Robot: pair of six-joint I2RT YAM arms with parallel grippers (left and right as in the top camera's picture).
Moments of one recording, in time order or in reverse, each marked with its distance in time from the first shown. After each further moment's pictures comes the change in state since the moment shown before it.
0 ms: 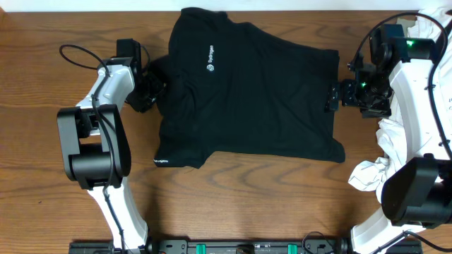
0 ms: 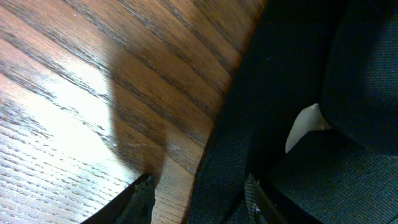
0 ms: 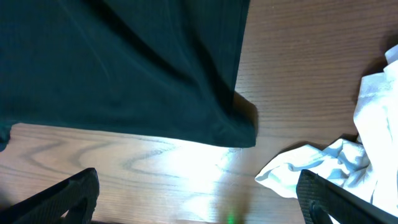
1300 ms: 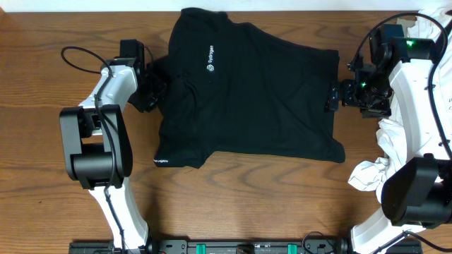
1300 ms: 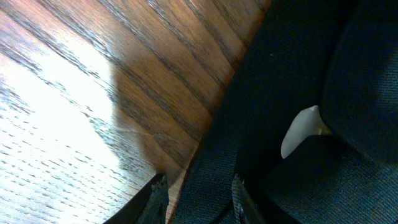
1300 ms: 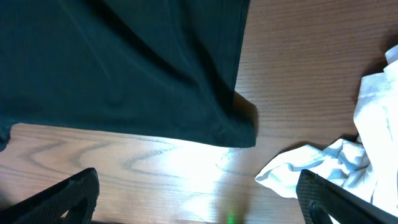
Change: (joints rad) left arm -0.021 -0.001 -0.007 0.005 0.000 -0.113; right arm 0.000 0.000 0.000 0.000 0.000 0.000
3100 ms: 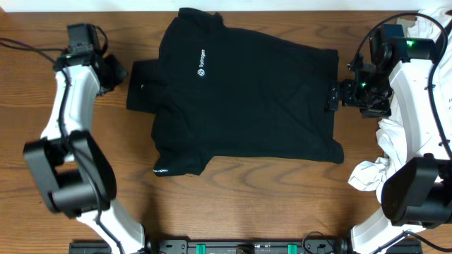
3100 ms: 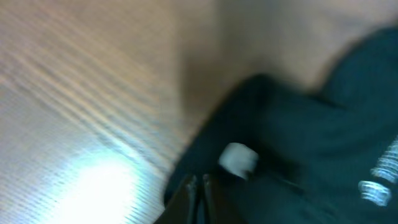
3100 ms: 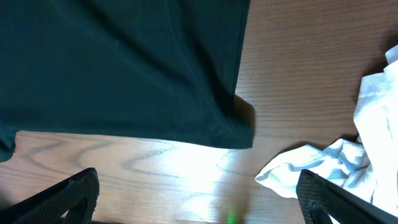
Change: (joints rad) left arm 0.163 -0.219 0.054 0.029 -0.118 0.307; right arm 0.000 0.000 0.000 0.000 0.000 0.000
